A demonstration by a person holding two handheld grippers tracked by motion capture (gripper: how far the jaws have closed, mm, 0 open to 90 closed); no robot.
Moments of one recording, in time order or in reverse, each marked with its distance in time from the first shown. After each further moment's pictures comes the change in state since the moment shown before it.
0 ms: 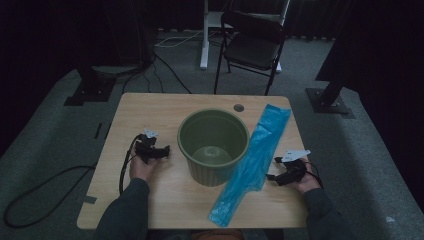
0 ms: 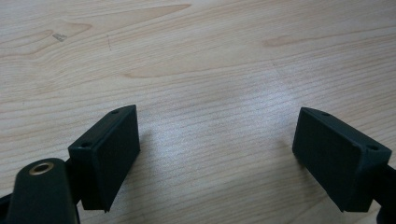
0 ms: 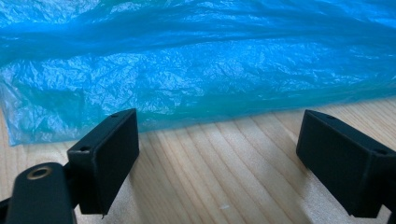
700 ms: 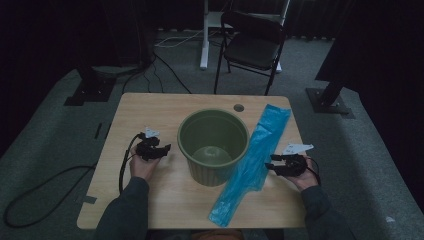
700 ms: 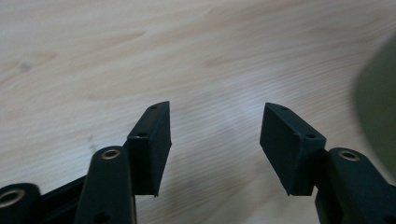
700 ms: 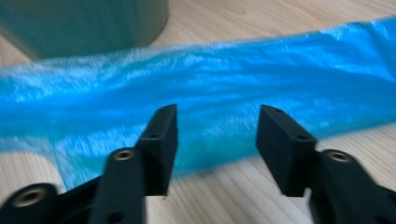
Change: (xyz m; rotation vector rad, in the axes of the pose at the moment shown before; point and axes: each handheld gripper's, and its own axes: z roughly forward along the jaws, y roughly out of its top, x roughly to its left) left arm -0.011 0.010 -0.029 -0.053 -0.152 0.046; right arm 0.015 0.036 -0.022 -0.049 -0.061 0.077
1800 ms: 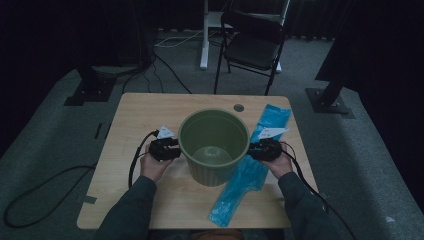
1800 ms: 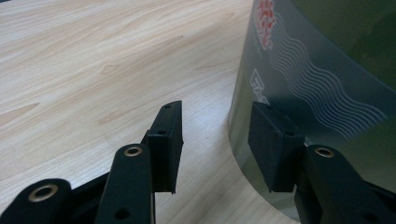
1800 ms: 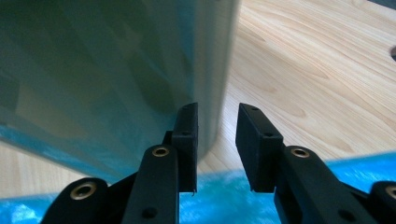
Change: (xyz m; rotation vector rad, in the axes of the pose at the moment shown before) left arm -0.048 0.025 -0.016 -0.052 -0.189 0.147; right arm 0.028 0.081 0.040 -0.079 0.124 -0.005
